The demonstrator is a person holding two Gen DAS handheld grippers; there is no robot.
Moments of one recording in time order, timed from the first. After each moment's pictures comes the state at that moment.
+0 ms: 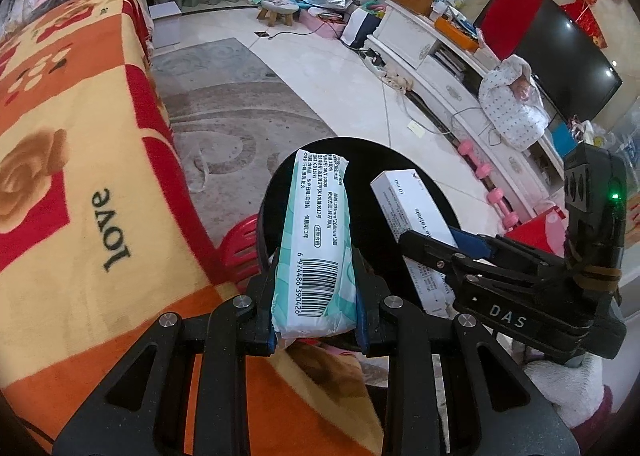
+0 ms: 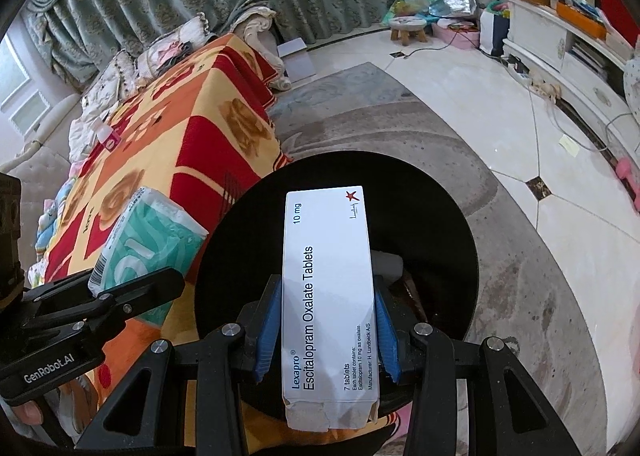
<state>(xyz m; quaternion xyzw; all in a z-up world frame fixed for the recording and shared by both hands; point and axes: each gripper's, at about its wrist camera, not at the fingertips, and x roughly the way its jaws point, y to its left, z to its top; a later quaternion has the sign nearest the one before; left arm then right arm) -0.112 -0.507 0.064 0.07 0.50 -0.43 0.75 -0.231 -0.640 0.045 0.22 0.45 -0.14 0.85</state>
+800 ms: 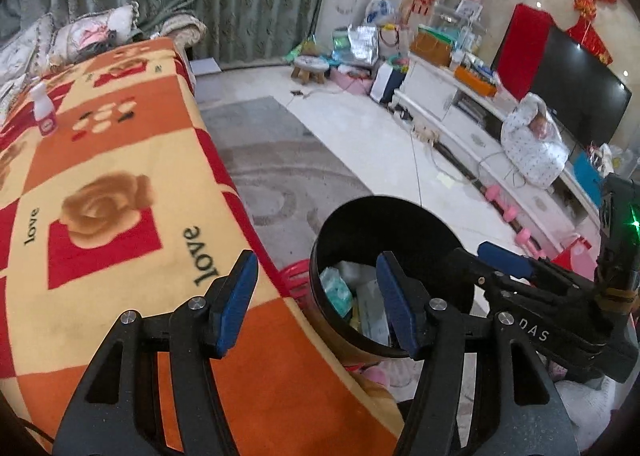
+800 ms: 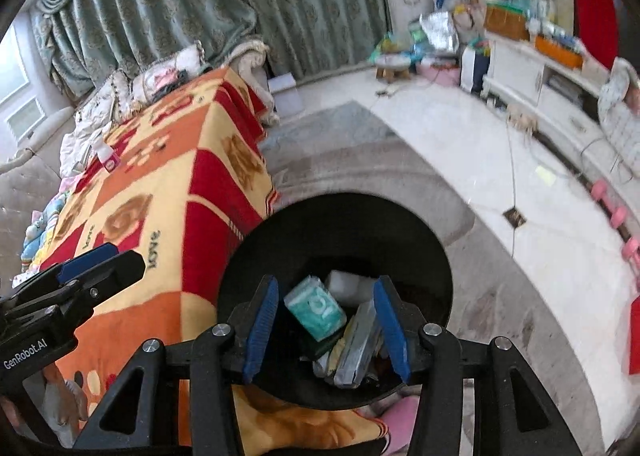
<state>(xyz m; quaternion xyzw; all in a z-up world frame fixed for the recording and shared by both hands) -0.133 -0.455 0.115 0.06 0.40 -0.38 0.83 -0.251 -0.609 0.090 0.18 0.39 -0.19 0.88</state>
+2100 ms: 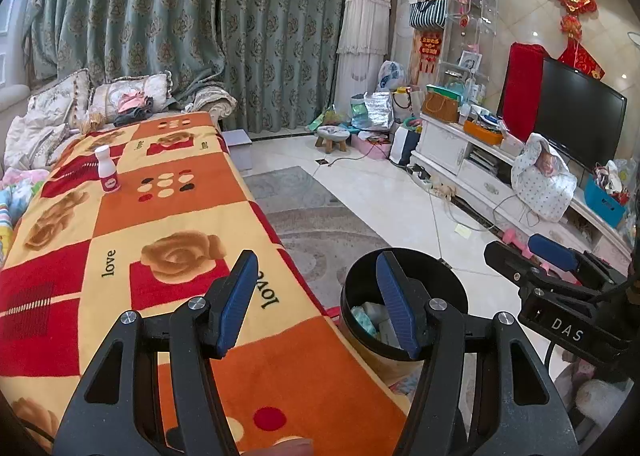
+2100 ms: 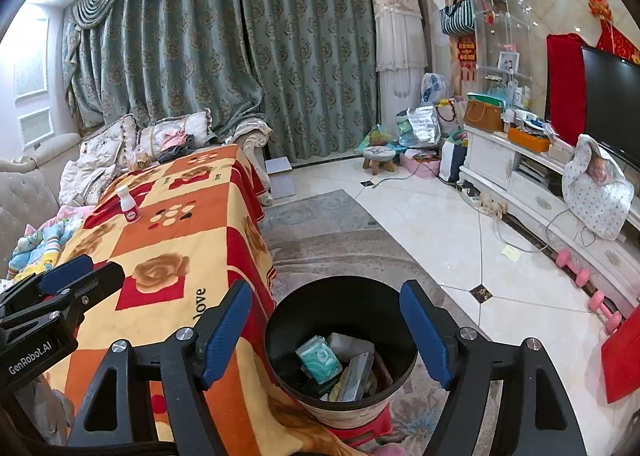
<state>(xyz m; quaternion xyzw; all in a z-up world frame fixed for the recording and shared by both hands) -0.178 -0.383 0.177 0.05 0.29 -0.35 0.89 -0.289 -0.531 0.170 0.09 0.27 -0.25 0.92</state>
